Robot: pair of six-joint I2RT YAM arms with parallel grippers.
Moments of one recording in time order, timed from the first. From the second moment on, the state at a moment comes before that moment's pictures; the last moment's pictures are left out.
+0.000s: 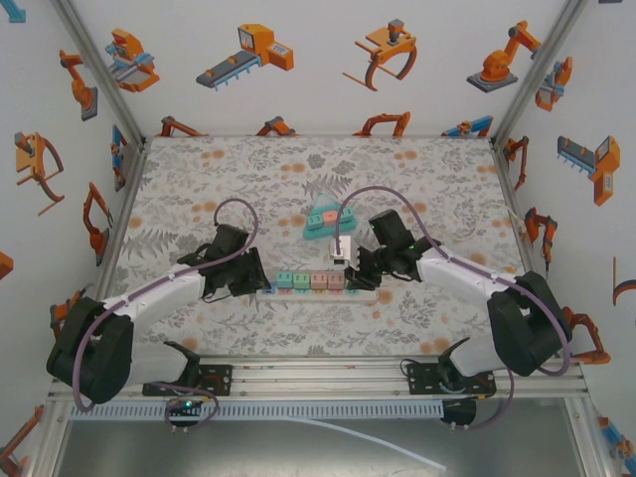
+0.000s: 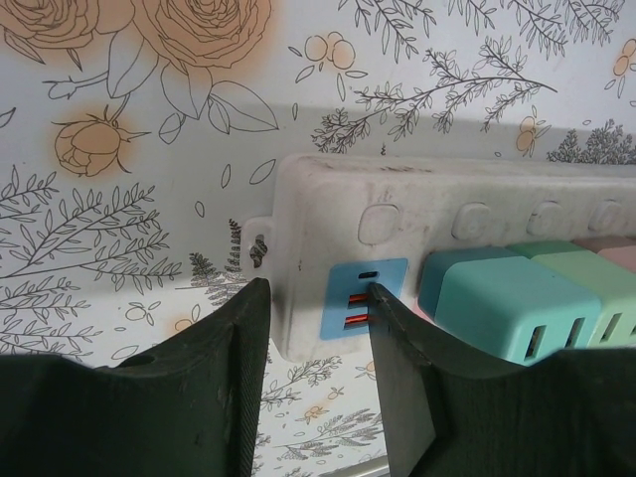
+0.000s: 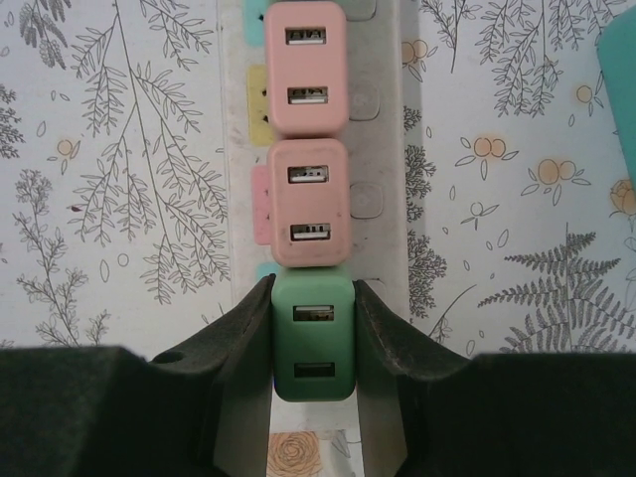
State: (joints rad) left arm -0.54 1.28 0.61 -0.34 0.05 -0.68; right arm 0.59 1.42 0.78 -0.34 -0.64 -0.77
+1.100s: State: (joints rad) left arm -0.61 0.78 0.66 -0.12 0.24 -0.55; right arm 0.37 1.10 0.76 0.02 -0.32 0.42
